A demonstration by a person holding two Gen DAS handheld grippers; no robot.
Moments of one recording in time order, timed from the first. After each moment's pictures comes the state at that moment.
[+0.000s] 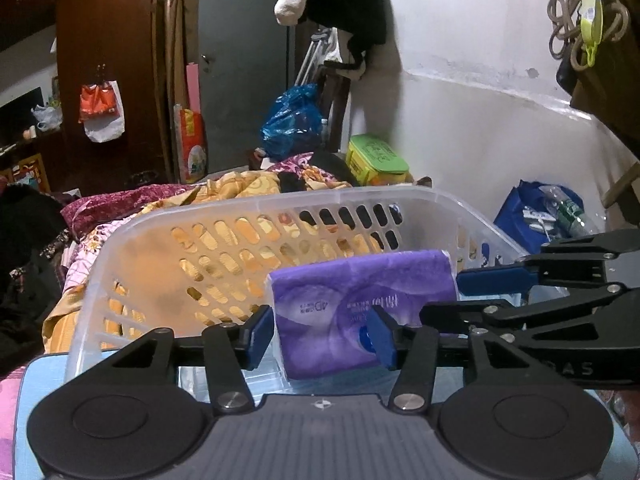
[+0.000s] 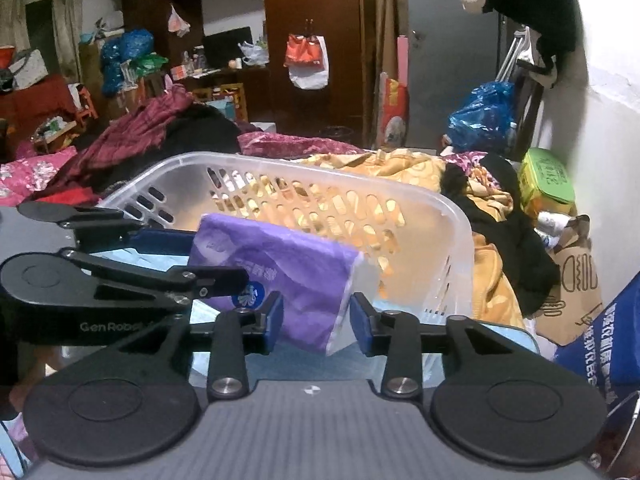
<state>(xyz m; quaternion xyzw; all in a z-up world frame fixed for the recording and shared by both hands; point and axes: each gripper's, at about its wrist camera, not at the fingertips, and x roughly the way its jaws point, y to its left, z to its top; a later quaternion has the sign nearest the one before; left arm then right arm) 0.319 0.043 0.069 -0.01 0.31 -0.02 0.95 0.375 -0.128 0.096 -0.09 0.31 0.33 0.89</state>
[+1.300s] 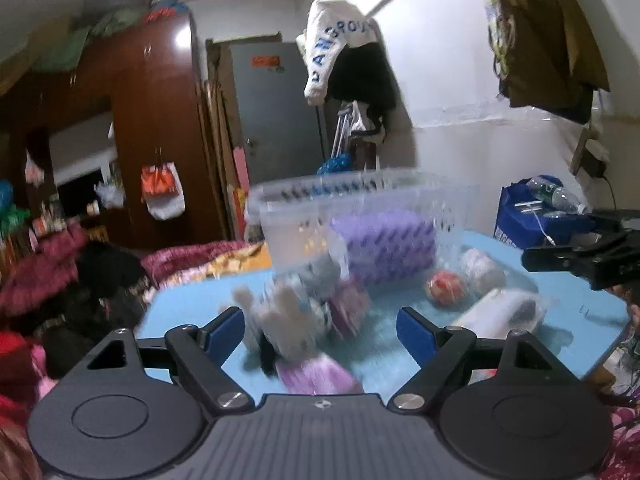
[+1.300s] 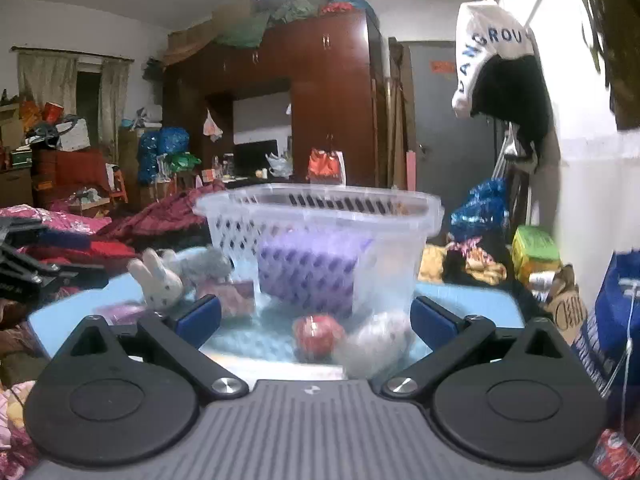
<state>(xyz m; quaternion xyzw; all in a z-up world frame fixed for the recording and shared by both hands) 0.073 0.029 0.023 0.06 0.18 0.05 0.98 0.231 -0.204 0.042 -0.03 0.13 0.36 0.92</state>
